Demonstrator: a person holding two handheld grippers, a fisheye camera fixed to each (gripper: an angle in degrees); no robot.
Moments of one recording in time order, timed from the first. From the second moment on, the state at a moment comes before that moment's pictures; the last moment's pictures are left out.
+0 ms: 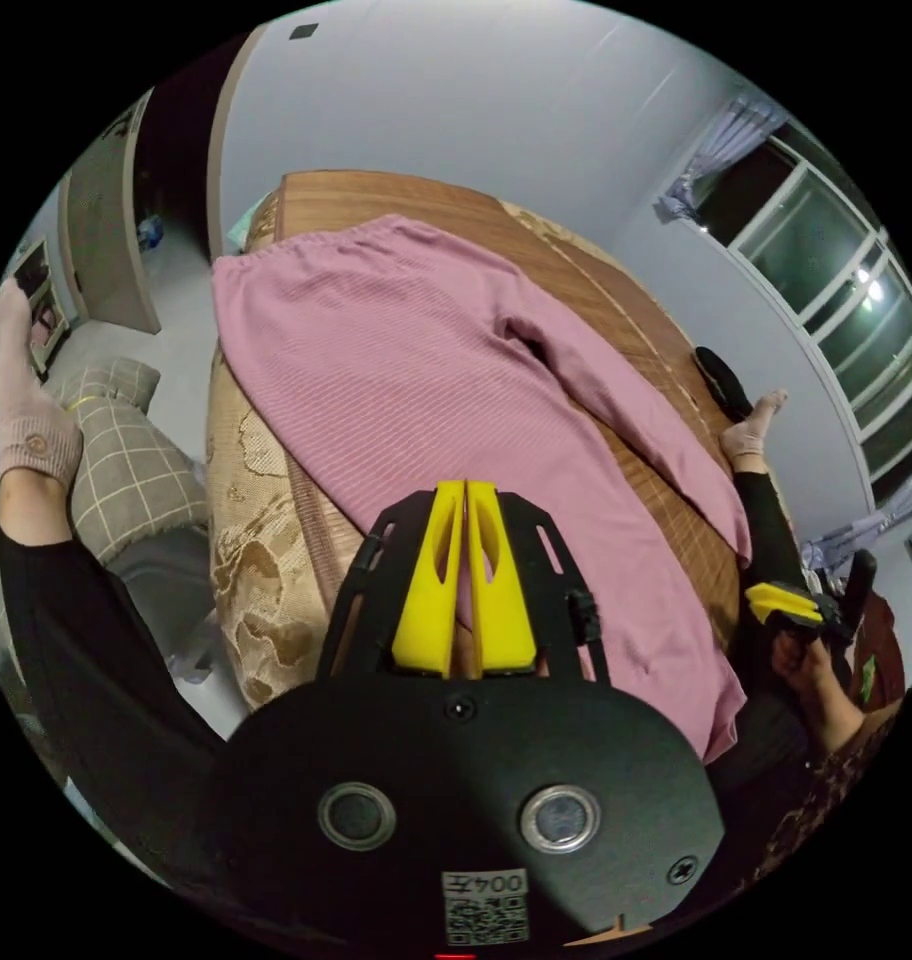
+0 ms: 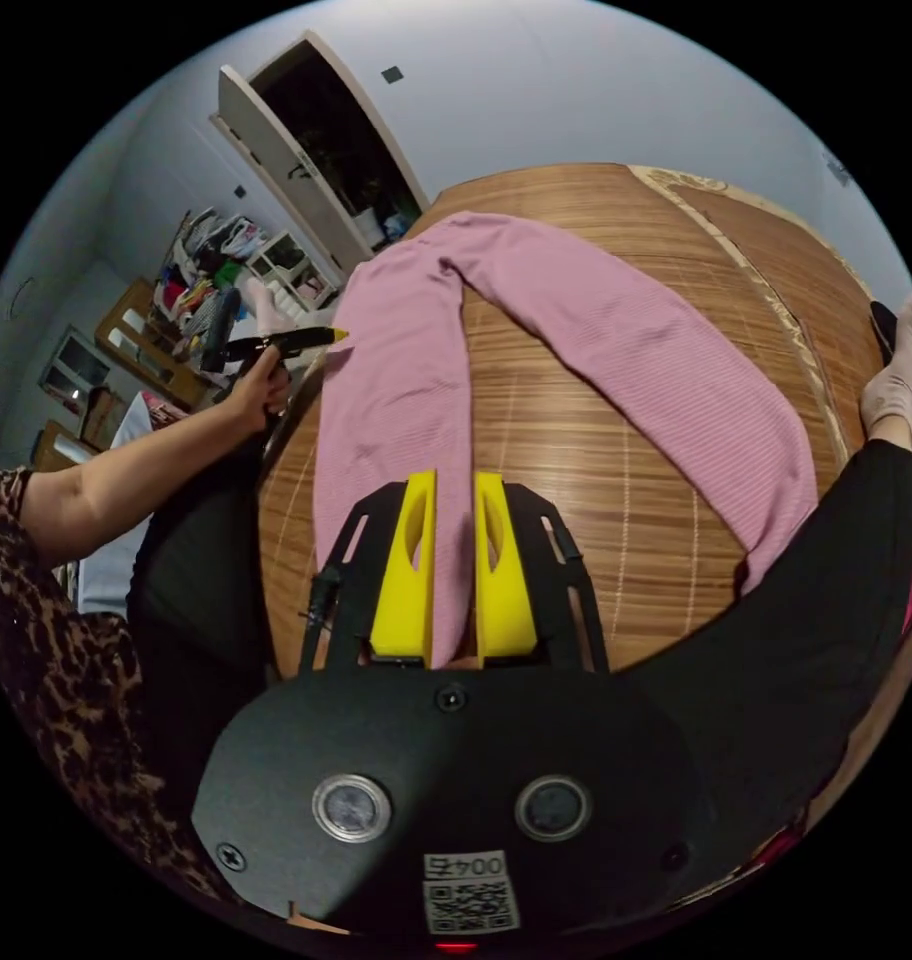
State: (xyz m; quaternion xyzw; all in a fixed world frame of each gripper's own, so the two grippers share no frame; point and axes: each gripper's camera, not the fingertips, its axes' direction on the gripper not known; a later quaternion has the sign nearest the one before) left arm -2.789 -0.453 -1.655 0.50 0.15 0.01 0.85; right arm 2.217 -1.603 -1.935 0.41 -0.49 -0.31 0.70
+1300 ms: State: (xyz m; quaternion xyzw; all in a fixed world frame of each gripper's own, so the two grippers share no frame) left arm -2.609 -0.425 -1.457 0.44 0.04 0.19 0.87; right arm 2.149 -1.549 -1.901 0.44 -0.37 -0.37 0.73
